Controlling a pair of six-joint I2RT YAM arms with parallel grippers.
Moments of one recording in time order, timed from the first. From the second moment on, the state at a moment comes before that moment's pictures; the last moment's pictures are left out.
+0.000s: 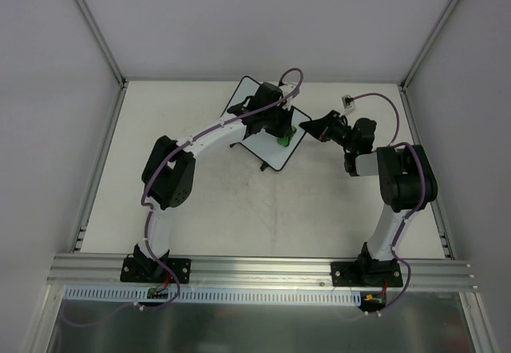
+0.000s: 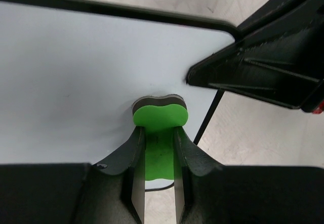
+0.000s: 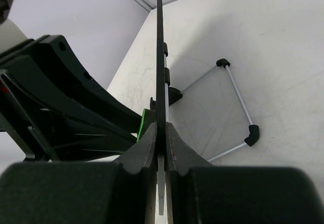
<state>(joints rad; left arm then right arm) -0.69 2.10 1.77 -0.35 0.17 -0.21 0.11 1.89 0.79 1.11 -0.76 0.85</state>
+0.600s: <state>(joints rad) -0.69 1.96 1.42 -0.27 0.17 -0.23 0.11 1.89 0.79 1.12 -0.77 0.84</state>
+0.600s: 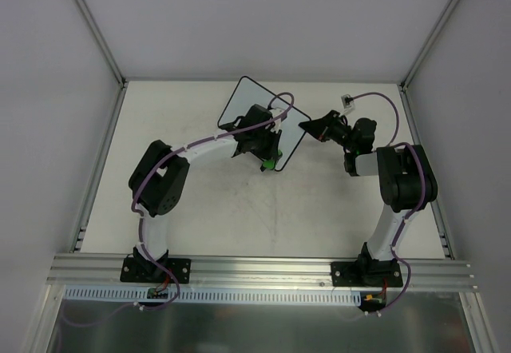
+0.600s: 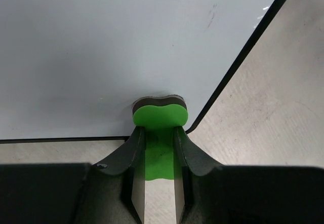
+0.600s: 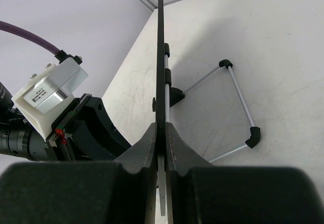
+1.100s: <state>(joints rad) -0.60 1.85 1.36 -0.28 0.21 -0.25 0.12 1.89 0.79 1.14 -0.80 0.84</state>
